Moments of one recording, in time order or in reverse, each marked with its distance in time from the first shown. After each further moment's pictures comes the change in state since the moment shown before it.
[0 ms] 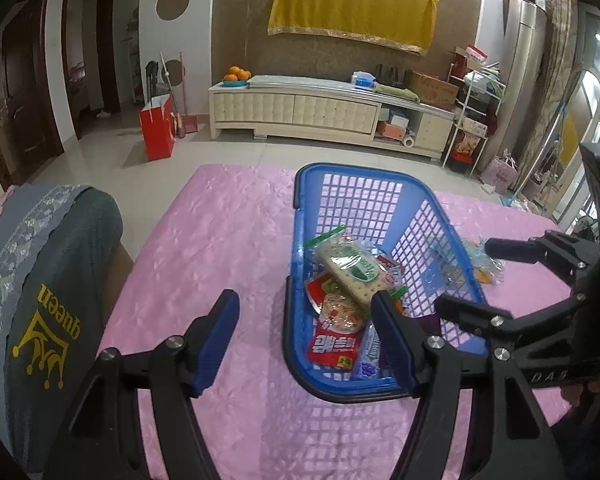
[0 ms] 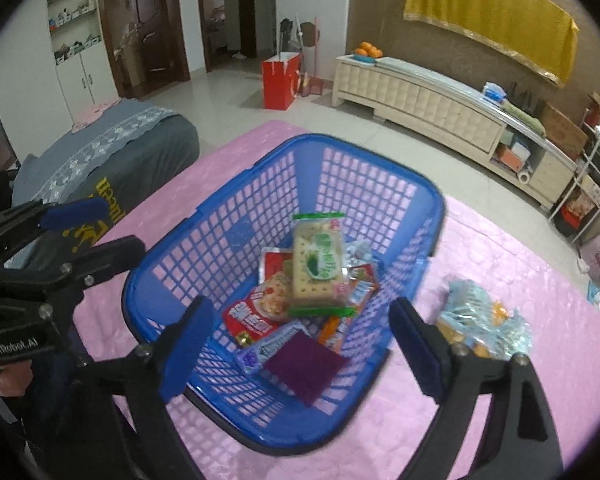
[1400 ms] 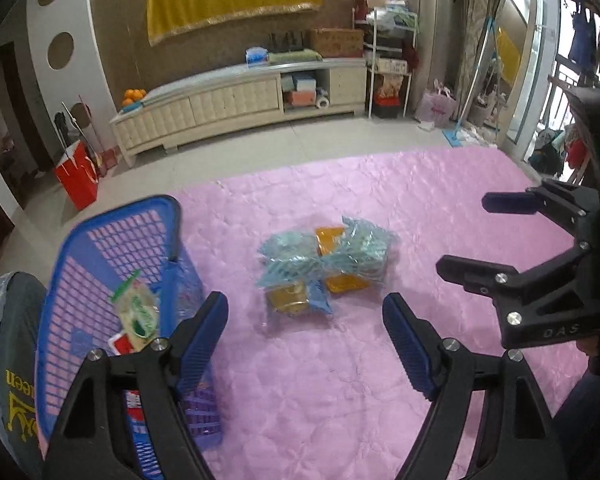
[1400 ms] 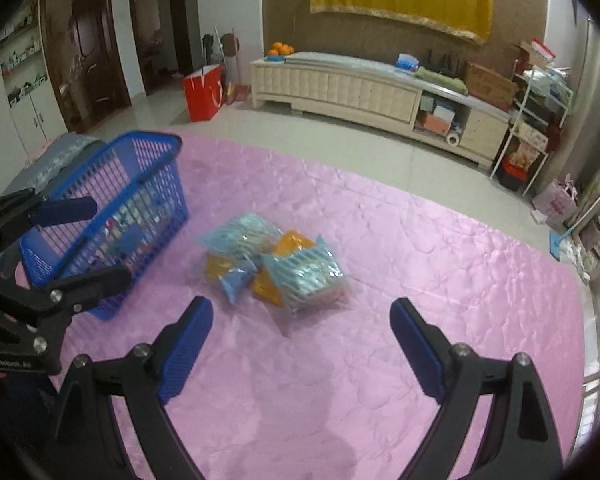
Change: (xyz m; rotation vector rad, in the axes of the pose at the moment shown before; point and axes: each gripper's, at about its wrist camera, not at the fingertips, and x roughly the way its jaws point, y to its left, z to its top) left arm 0.095 -0.263 0.021 0.297 0.099 -0.103; right arm -0.048 -0.235 -0.098 0.140 -0.014 -0.094
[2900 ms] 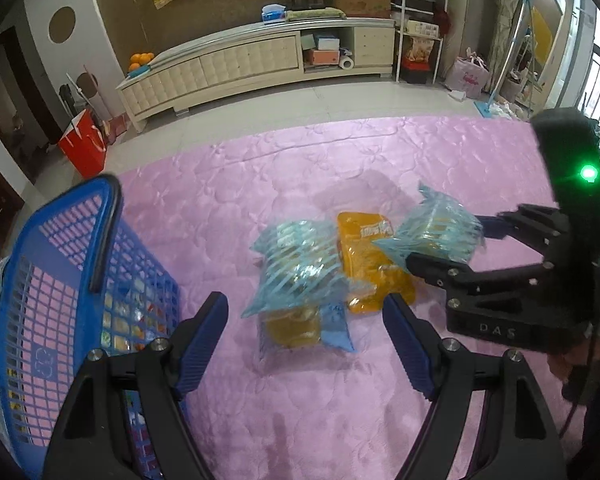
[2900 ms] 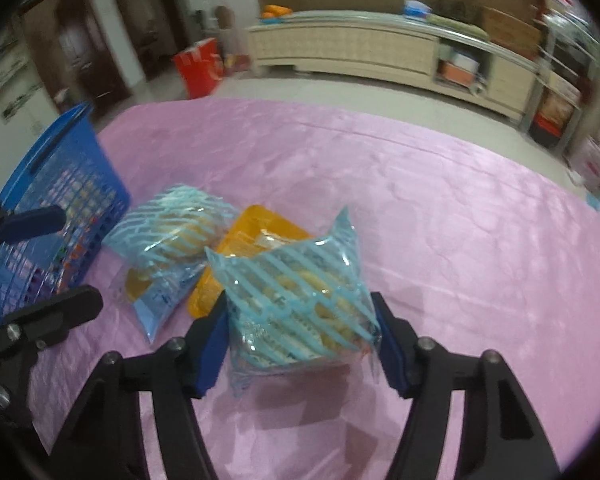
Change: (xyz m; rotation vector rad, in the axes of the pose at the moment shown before) left arm 0.100 -0.004 0.028 -0.037 0.136 0.080; right arm 0.114 -0.038 -0.004 0.105 0.112 0.082
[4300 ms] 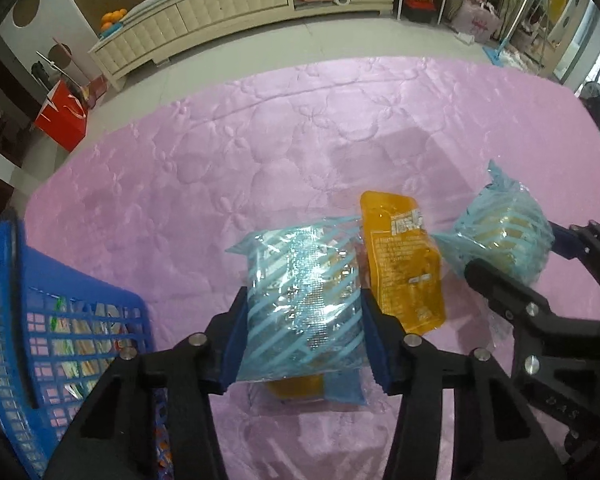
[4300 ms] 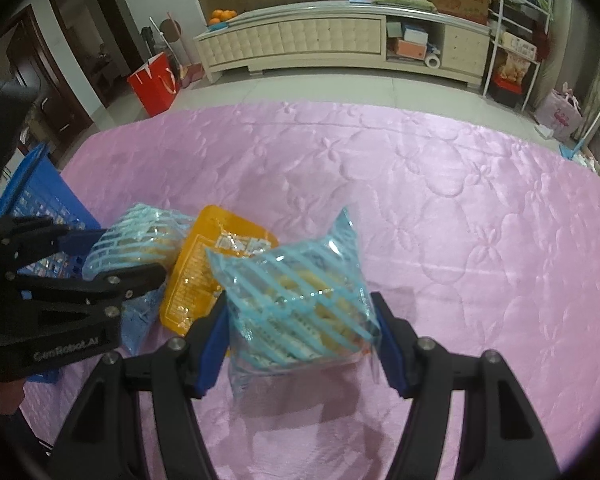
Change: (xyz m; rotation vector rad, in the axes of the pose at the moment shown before) left arm 0.079 0.000 0.037 0.035 0.242 -0.011; right arm -0.002 -0.014 0.009 0.157 0.012 -0.059
